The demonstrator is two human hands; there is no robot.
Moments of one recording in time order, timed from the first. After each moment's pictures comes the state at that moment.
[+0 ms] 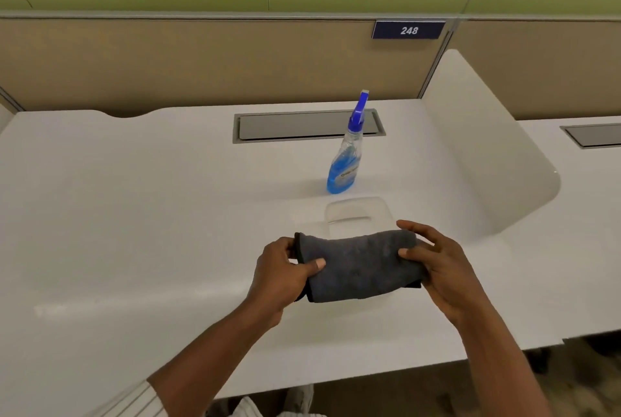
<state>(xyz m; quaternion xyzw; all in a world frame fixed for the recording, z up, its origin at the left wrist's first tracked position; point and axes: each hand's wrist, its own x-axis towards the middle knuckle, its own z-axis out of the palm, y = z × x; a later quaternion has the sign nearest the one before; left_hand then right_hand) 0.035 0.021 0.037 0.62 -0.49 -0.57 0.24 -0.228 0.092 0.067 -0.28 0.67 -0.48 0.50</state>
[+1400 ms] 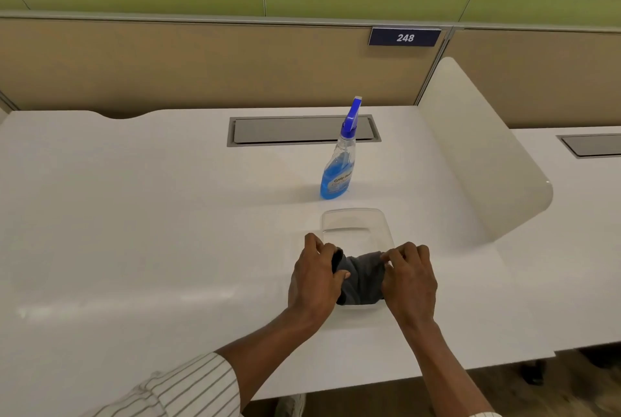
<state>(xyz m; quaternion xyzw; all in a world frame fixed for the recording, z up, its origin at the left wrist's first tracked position) -0.045 0.028 -0.006 0.59 -0.71 -0.35 0.17 -0.226 0.078 -0.040 -0.55 0.81 -0.18 -0.07</state>
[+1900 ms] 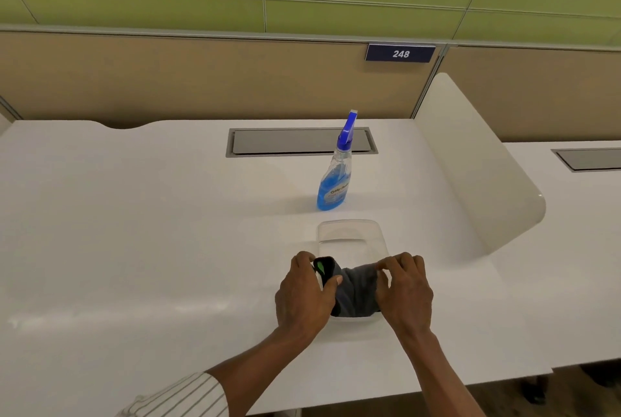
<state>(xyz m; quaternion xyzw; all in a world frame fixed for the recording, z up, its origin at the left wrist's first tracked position) -0.042 0.035 -0.013 0.66 -0.66 -0.32 0.18 -0.232 0.076 -0.039 -0.55 0.80 -0.23 -0.04</state>
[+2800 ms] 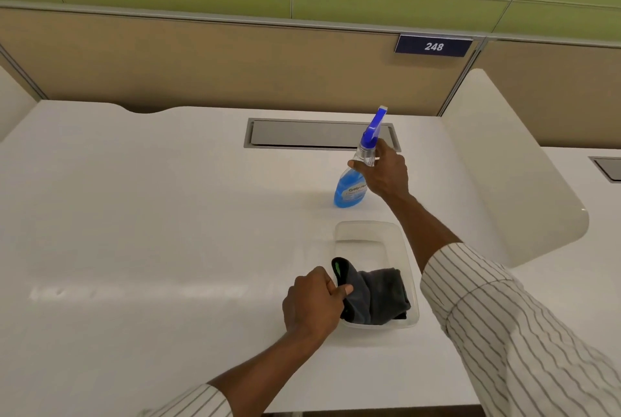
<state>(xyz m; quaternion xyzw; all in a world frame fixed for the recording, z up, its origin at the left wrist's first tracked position) -0.034 0.031 -0.018 0.69 -0.61 -0.36 0.11 -0.227 -0.160 0.039 -0.54 0.75 -0.33 0.21</state>
